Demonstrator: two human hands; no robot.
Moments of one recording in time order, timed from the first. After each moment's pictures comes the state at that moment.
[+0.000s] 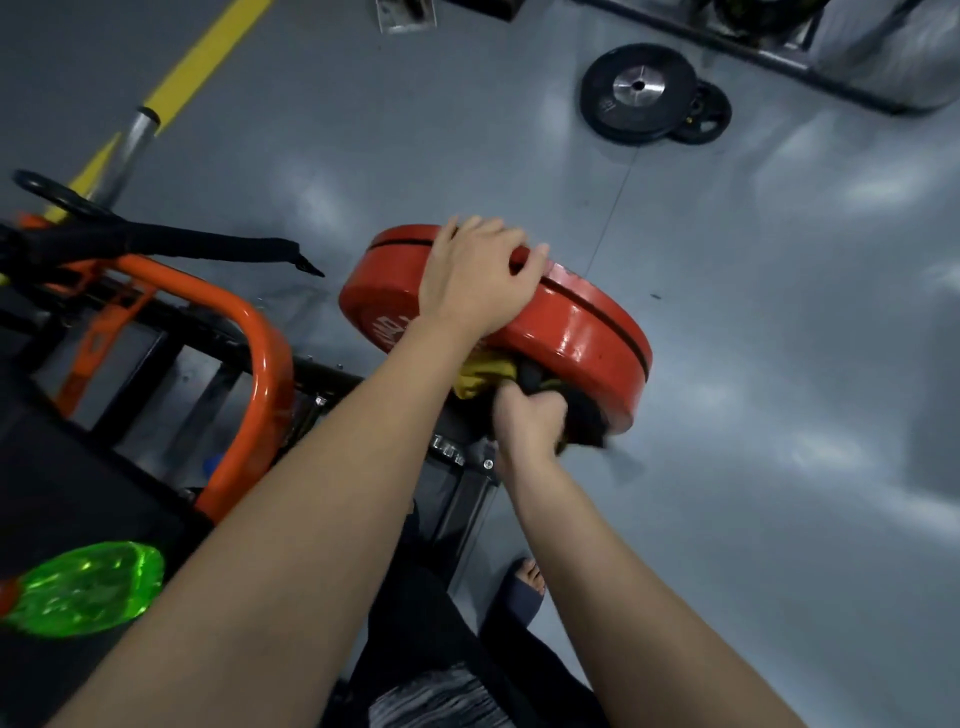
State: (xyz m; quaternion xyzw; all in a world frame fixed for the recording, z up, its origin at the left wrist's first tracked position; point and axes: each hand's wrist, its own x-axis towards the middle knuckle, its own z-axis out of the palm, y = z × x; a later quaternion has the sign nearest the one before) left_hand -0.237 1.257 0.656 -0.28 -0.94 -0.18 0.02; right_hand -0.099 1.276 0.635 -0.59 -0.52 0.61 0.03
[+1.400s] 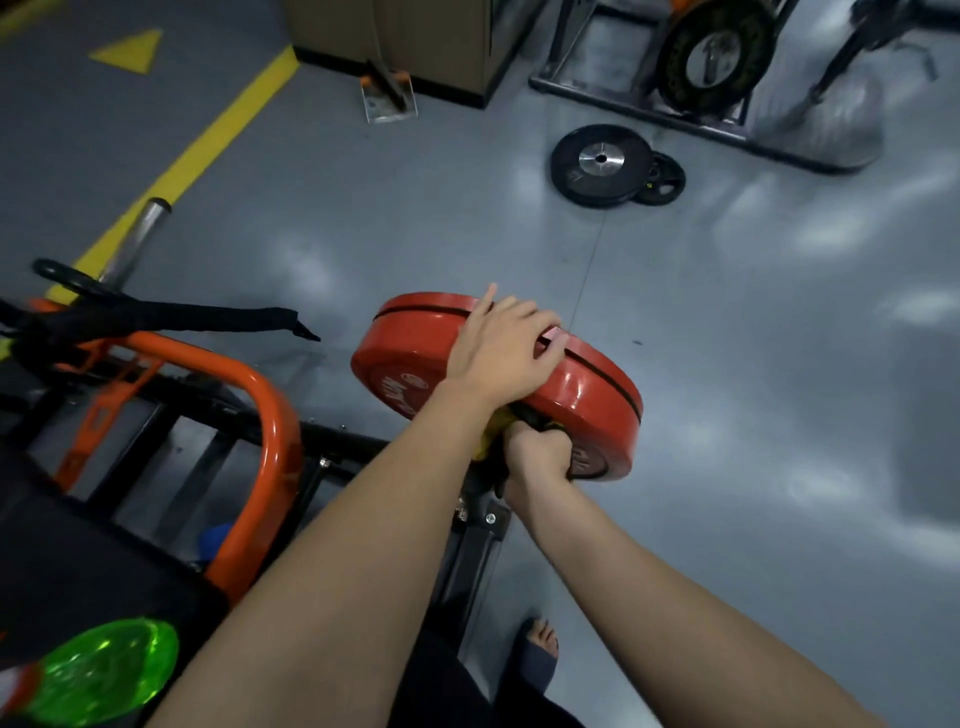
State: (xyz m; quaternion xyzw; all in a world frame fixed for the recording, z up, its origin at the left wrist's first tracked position) left_hand -0.220 1.263 0.663 -0.38 -0.90 -0.20 -0.01; right_hand -0.117 1.266 0.656 -0.61 -0.31 0.72 0.10
